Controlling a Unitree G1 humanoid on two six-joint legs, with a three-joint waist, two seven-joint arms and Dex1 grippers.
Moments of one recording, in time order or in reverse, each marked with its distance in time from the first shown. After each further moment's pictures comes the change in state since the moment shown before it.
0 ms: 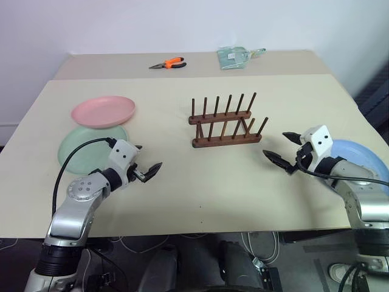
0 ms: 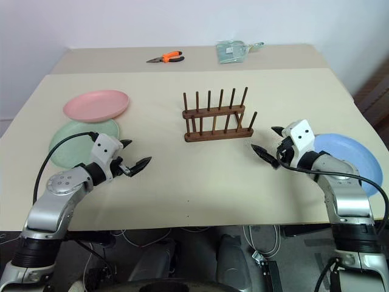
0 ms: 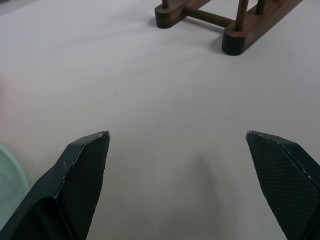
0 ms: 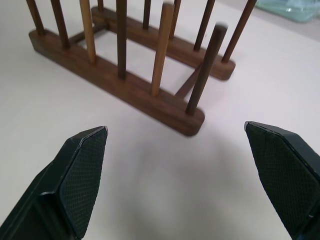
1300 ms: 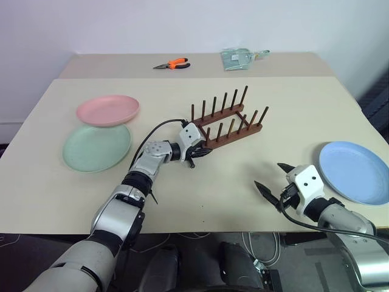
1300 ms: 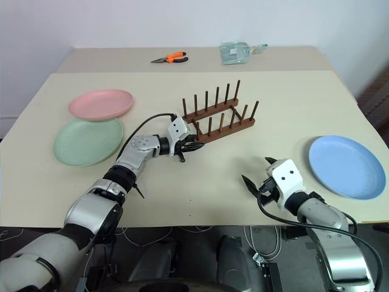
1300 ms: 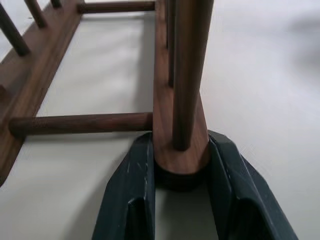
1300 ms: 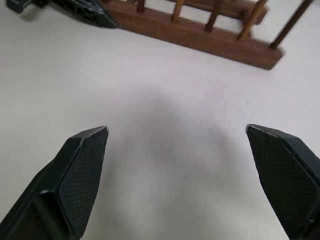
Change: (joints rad) left arm -0.708 -0.369 -0.260 1.181 0.186 -0.600 -0.313; right arm 0.439 0.090 0.009 -0.537 -0.069 0.139 -0.202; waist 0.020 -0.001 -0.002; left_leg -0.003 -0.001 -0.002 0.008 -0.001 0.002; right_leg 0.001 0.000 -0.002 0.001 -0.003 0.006
